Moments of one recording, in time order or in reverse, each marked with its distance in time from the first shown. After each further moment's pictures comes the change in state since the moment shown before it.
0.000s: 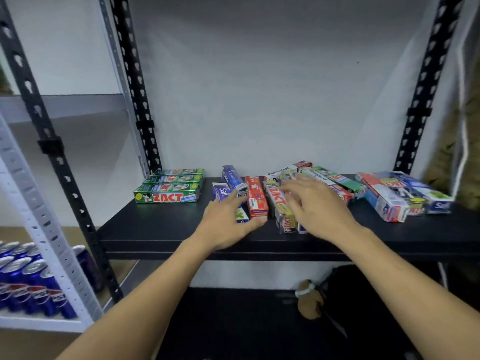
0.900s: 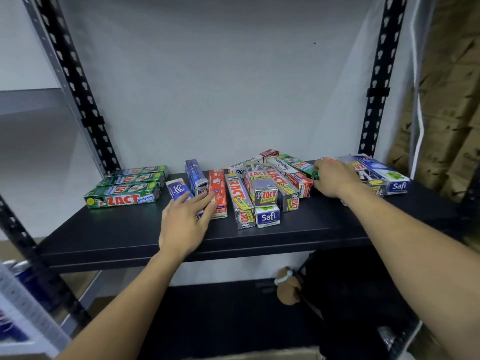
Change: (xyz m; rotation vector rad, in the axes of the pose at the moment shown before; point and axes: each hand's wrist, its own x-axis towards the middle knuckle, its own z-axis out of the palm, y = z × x) left_hand 0.021 -0.009 0.054 0.011 0.325 -0.035; right_hand 0.015 0.183 0.010 -0.284 -0.305 0.521
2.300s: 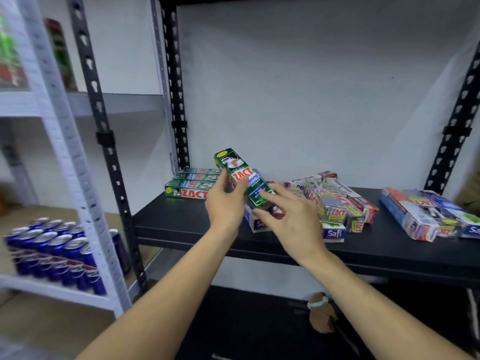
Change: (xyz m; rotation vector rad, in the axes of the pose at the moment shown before) left_hand -0.001 0.014 -0.088 -1.084 0.312 -0.504; right_hand -0.153 -0.227 -0.031 0.887 0.475 -0.553
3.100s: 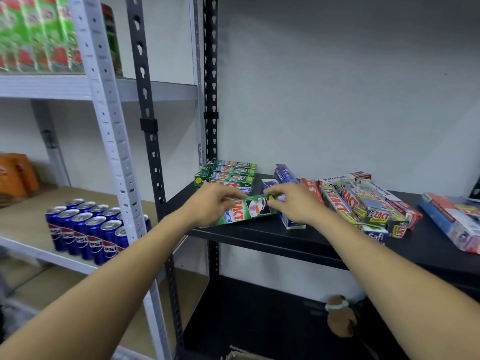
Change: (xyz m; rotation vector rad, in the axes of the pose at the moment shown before) left_hand 0.043 0.018 -0.132 1.056 -0.574 0.275; right_hand 0.062 0.018 0.068 -0.212 -0.658 0.200
